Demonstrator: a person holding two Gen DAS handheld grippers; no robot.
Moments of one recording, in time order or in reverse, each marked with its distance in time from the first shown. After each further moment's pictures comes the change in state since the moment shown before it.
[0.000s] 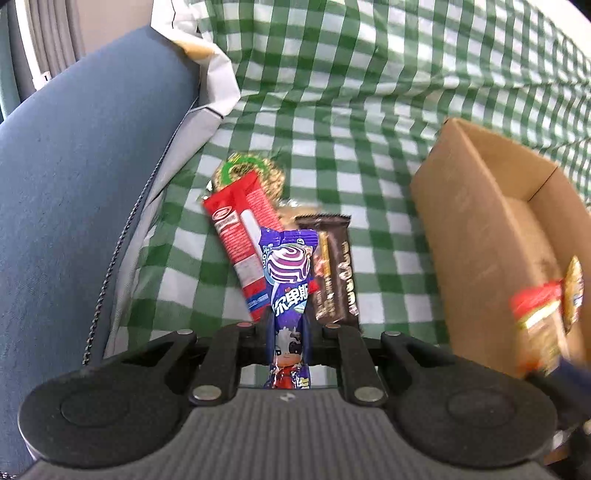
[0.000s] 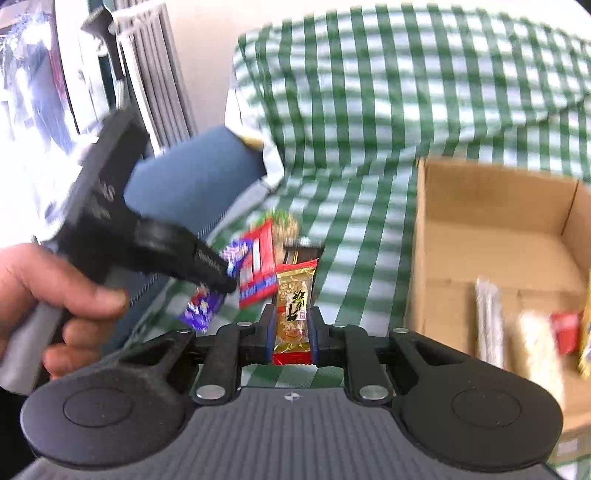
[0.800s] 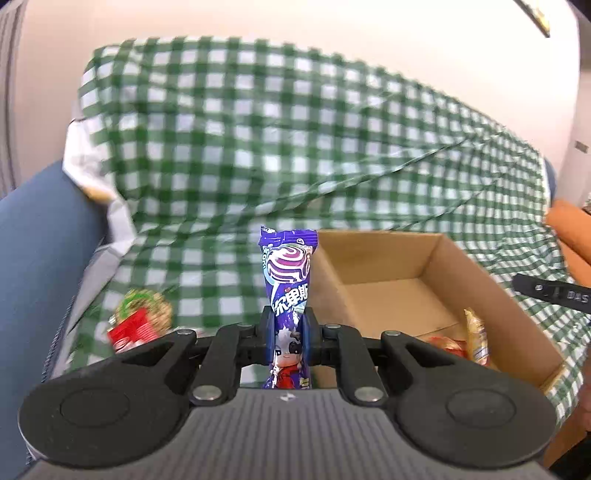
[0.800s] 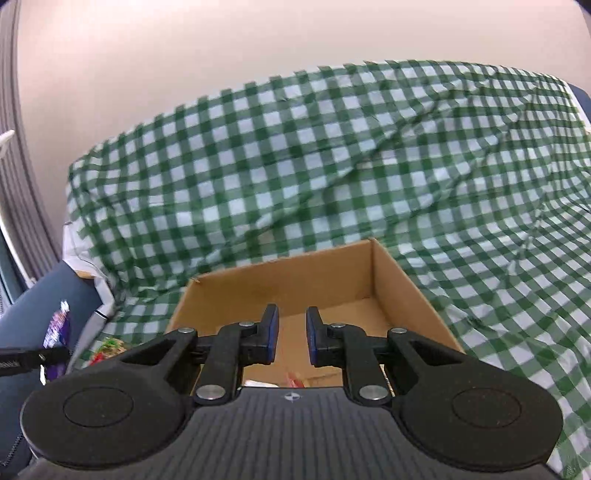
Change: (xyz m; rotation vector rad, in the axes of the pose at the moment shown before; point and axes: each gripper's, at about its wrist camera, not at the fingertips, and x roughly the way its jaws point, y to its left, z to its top) left arm -0.066 -0.081 -0.001 0.147 -0.401 -0.228; right arm -0.066 -0.189 0.024 0.263 -0.208 -0.355
